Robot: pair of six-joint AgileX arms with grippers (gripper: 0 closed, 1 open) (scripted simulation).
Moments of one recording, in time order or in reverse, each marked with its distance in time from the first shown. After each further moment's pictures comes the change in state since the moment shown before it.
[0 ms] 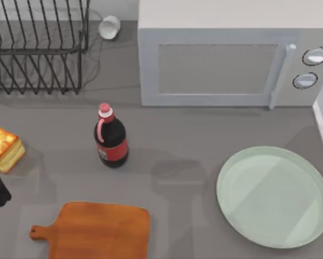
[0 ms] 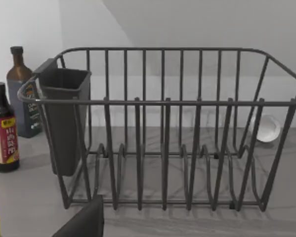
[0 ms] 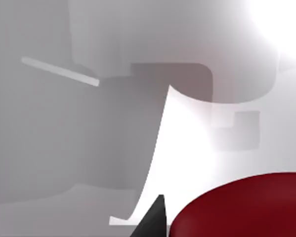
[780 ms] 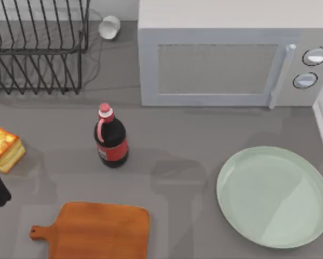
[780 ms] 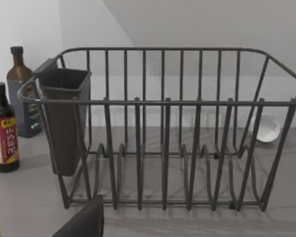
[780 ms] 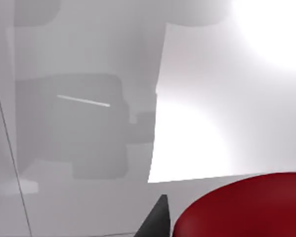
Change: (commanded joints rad) left arm 0.000 0.000 0.000 0.000 0.000 0.000; right arm 0.041 -0.146 0.039 -0.133 -0.001 0.125
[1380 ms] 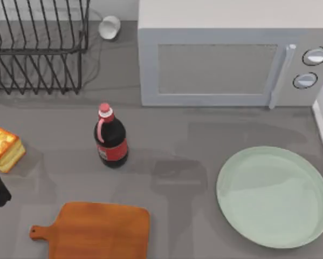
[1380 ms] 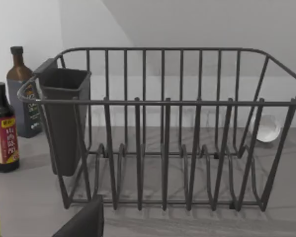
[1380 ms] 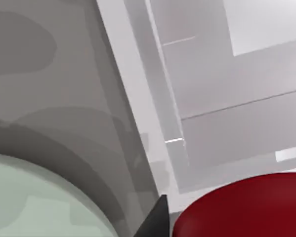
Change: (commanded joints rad) left arm 0.000 0.000 0.000 0.000 0.000 0.000; right arm 0.253 -0.245 -0.153 -0.169 0.004 0.424
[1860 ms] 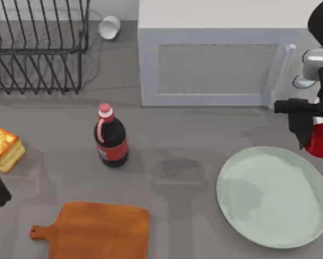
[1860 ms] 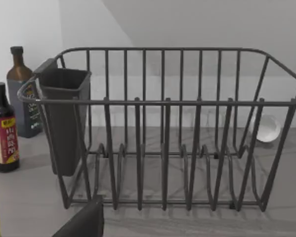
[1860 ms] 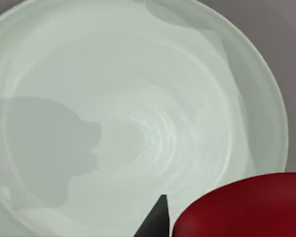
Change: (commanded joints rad) left arm 0.000 0.000 0.000 0.000 0.000 0.000; right arm 0.348 -0.120 -0.088 -0.050 0.008 0.216
